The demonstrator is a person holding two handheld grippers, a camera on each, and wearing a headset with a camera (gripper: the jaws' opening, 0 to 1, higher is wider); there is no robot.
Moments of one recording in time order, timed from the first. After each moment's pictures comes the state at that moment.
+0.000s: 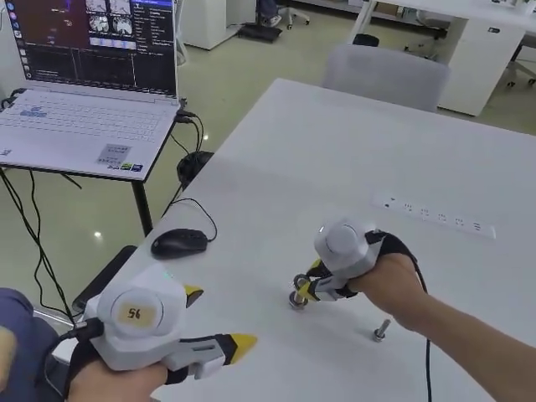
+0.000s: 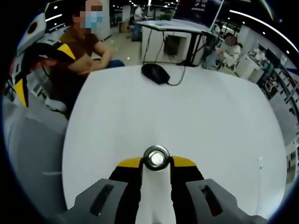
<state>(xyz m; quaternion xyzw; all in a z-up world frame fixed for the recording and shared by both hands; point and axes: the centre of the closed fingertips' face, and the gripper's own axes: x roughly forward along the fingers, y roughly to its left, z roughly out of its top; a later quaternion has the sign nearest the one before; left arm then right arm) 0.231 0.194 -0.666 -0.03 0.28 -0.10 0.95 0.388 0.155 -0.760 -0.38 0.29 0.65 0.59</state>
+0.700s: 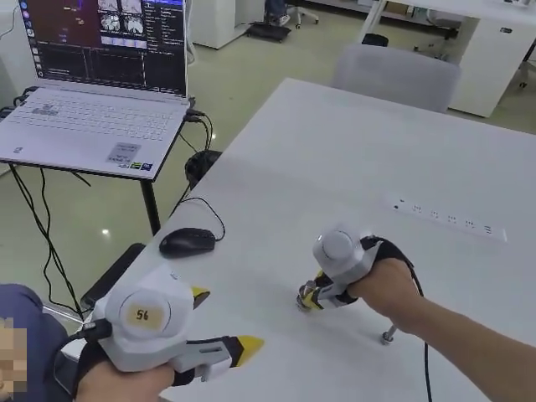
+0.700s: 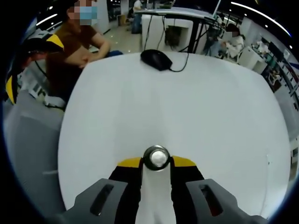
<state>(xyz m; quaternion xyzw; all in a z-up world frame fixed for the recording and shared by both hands) 0.229 0.196 -0.669 -0.03 0.29 -0.10 0.95 0.390 0.157 -0.796 -0.40 0.33 0.64 0.58</state>
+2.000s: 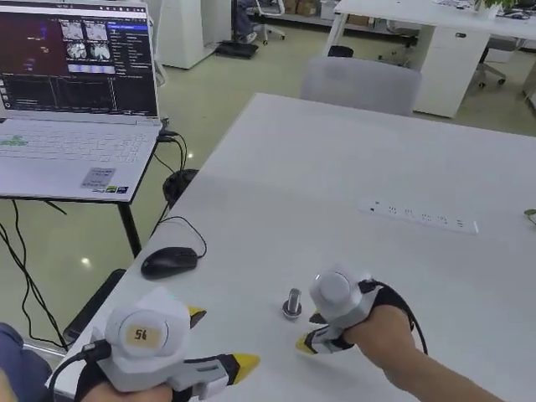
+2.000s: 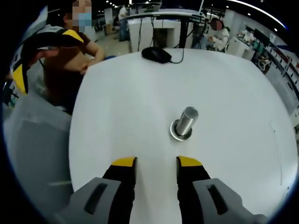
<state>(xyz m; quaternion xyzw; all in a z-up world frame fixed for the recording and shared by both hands) 0.235 0.182 -0.682 -0.02 0.30 -0.13 0.95 0.344 0.106 -0.803 -0.34 0.35 0.61 0.63</state>
